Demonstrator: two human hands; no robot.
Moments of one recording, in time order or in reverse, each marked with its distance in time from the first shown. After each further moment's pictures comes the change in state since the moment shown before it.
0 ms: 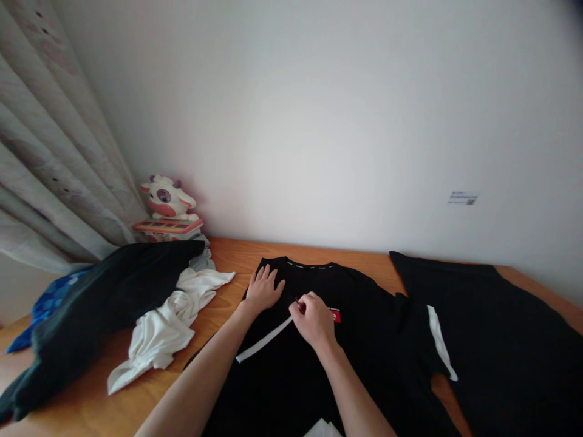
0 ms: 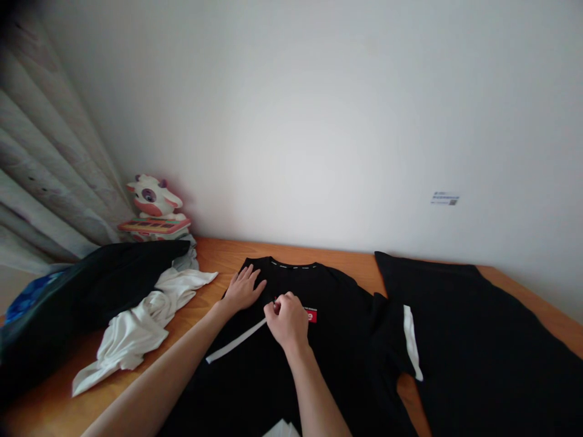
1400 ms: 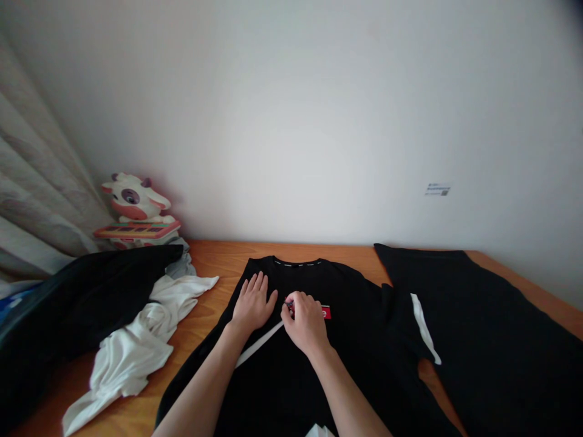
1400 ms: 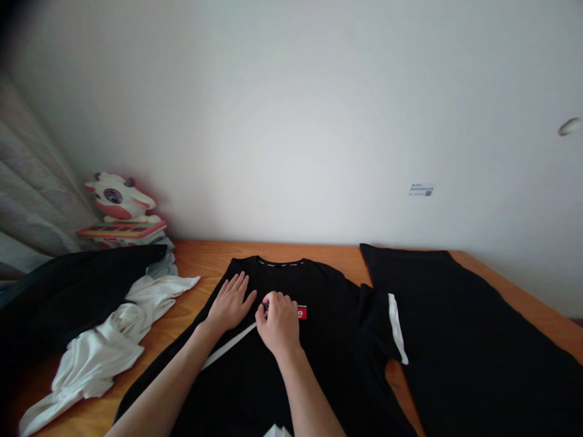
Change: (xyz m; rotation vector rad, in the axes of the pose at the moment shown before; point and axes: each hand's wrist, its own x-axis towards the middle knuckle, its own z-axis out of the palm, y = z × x) left_hand -0.031 0.018 -0.001 0.071 0.037 0.120; right_hand -0.006 0.011 0.009 -0.108 0.064 -0.119
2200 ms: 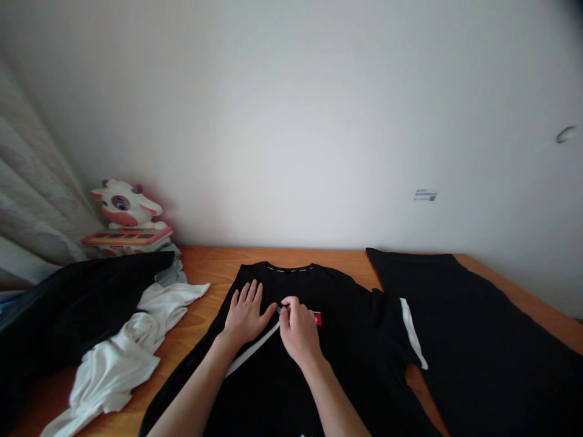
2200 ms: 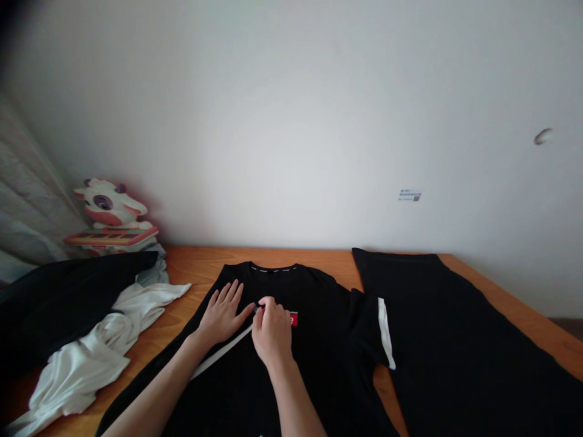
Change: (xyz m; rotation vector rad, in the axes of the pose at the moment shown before) left_hand -0.007 0.008 -0.003 0.068 -0.055 -0.002; right_hand -0.003 0.005 0.002 0.103 0.068 0.066
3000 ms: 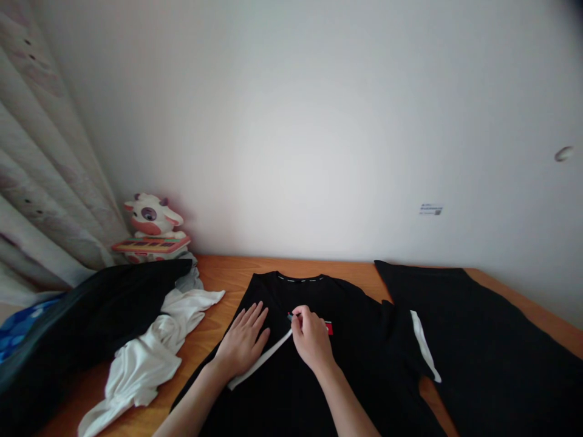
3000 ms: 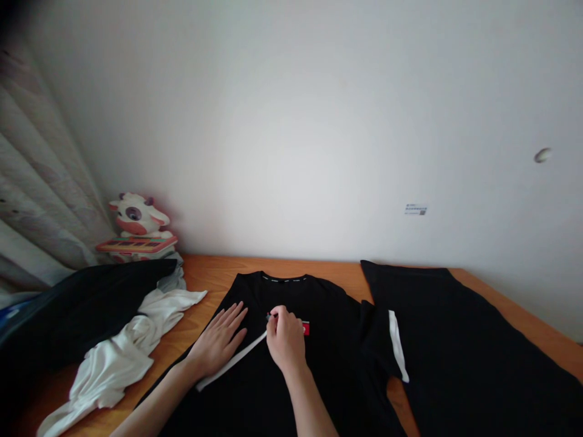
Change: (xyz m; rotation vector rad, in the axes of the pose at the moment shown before) left_hand -0.047 -0.047 0.009 -0.128 0.048 0.216; right_hand -0.001 0.001 0.000 -0.041 0.026 -0.054
